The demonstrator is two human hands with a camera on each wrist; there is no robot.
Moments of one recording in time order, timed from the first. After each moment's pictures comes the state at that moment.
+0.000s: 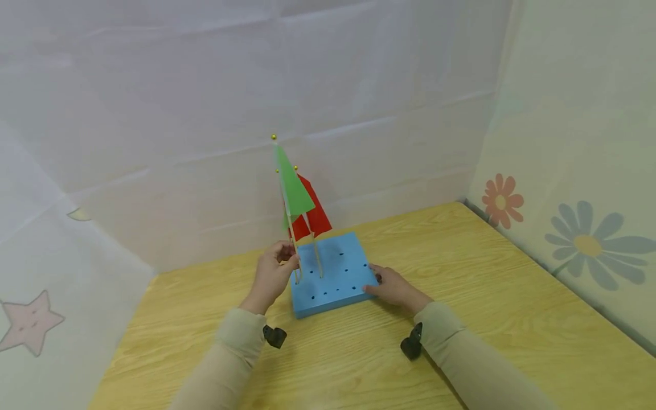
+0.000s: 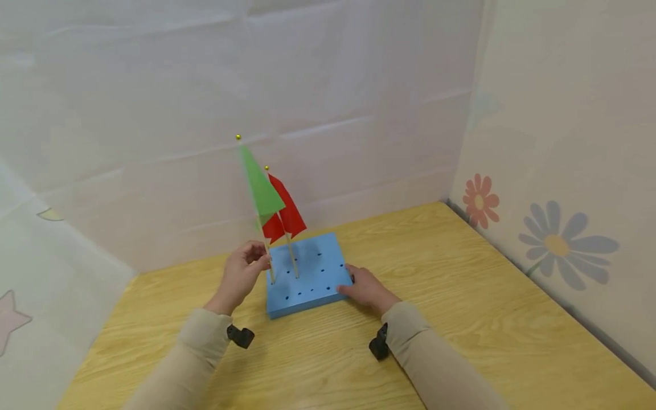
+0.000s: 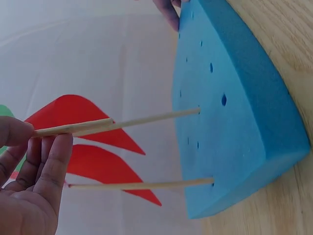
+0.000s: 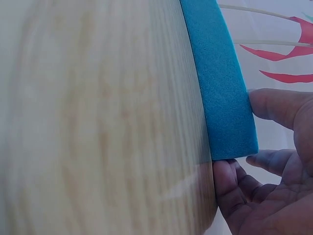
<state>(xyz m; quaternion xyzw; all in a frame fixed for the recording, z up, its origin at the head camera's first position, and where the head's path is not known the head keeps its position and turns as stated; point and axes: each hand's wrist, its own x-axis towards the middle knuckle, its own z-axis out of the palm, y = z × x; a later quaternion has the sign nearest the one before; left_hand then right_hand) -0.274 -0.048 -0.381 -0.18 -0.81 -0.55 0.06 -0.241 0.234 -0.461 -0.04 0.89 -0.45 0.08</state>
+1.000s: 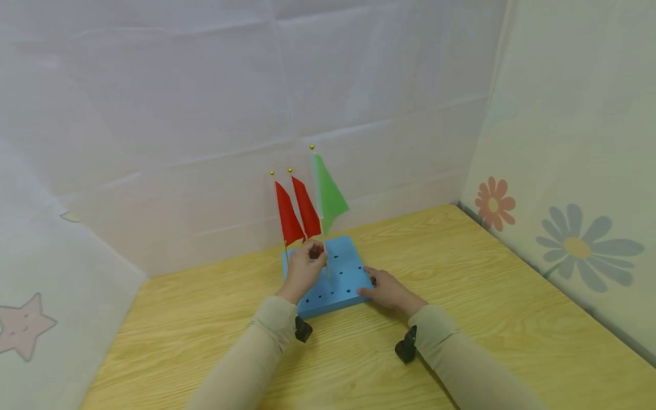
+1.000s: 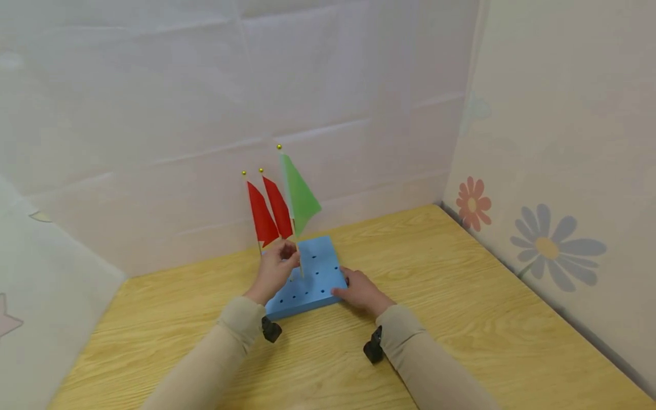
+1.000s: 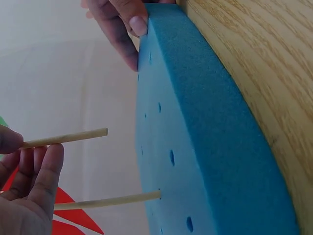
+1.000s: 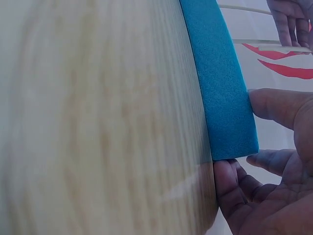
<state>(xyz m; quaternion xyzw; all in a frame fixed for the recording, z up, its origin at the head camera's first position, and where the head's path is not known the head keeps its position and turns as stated) -0.294 0.016 -0.409 -0.21 -0.83 -0.52 0.04 -0.240 0.233 -0.463 -0.04 0.89 -0.45 0.06</state>
